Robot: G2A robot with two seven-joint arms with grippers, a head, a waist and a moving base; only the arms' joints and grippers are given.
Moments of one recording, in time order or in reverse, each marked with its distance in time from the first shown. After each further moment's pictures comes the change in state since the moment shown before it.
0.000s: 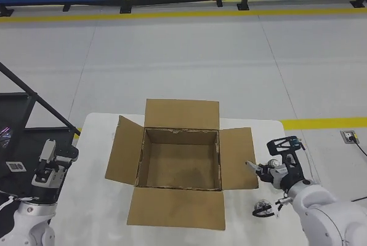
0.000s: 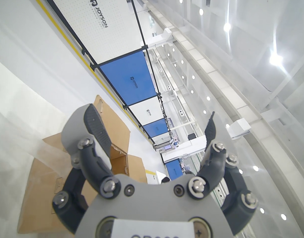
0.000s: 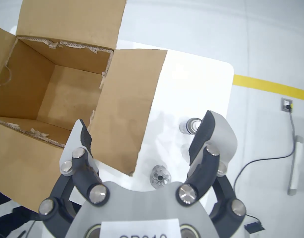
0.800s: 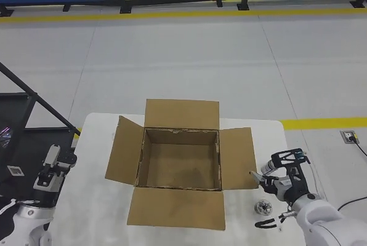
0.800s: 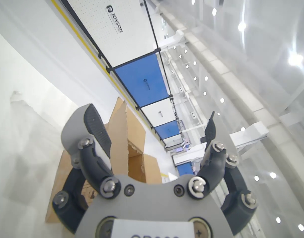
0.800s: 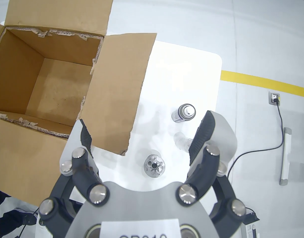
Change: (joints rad) left arm 0.023 0.013 -0.009 0.023 0.130 -0.011 -0.059; right arm -0.100 0.005 0.046 -0.020 0.051 -0.034 -0.043
